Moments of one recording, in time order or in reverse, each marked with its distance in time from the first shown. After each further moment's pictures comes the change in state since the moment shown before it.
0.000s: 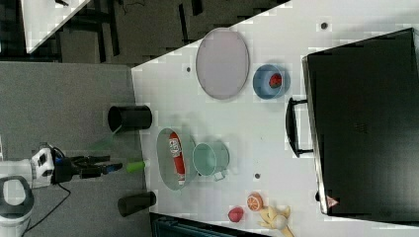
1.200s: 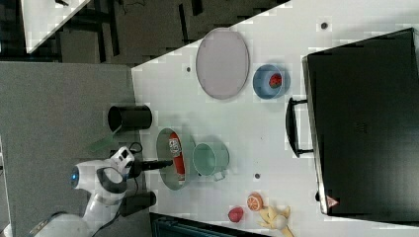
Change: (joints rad) arm -0.001 0.456 0.099 -0.329 -0.297 0.737 0.043
